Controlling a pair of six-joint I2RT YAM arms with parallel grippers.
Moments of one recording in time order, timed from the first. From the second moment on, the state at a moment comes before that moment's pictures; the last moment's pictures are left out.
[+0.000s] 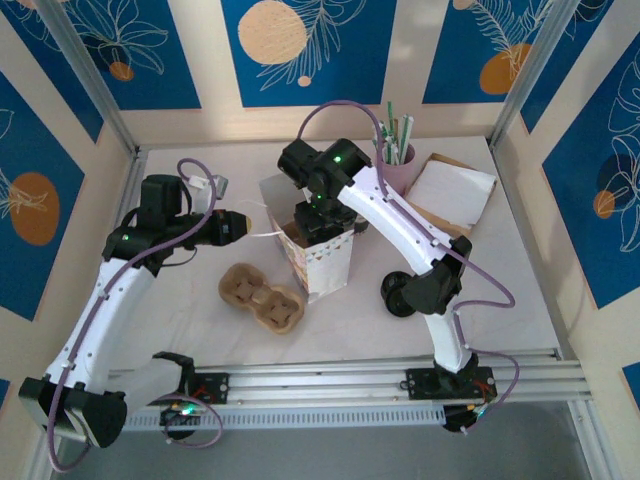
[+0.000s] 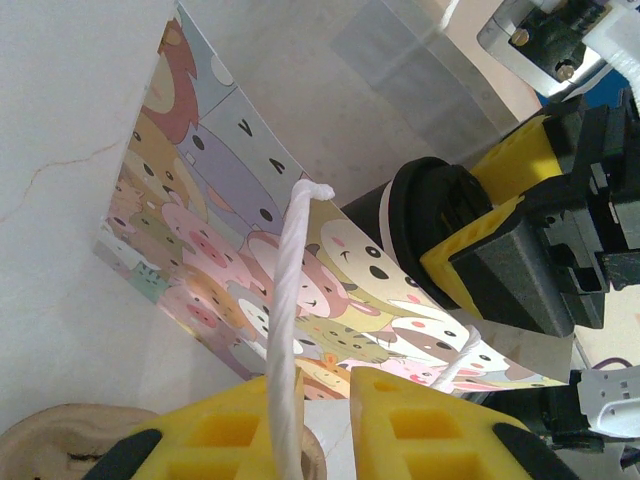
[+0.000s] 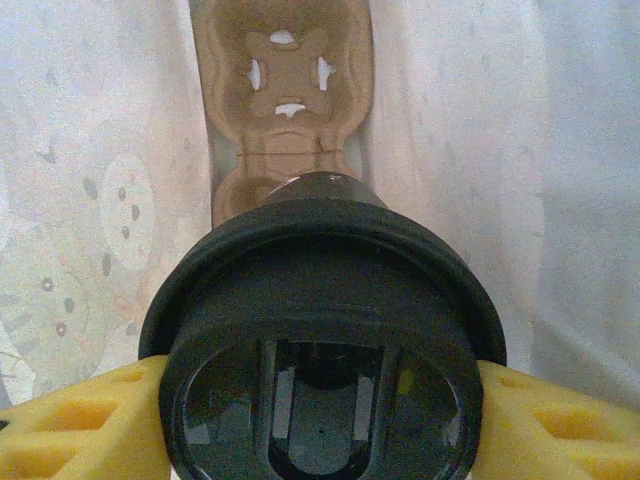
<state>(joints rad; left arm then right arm) -0.23 1.07 1.15 -0.76 0.63 -0.29 0.84 2.06 2.38 -1.71 0.13 0.38</state>
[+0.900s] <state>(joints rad) -0.23 1.07 1.15 -0.77 0.63 -0.29 0.84 2.06 2.36 -1.71 0.11 0.37</state>
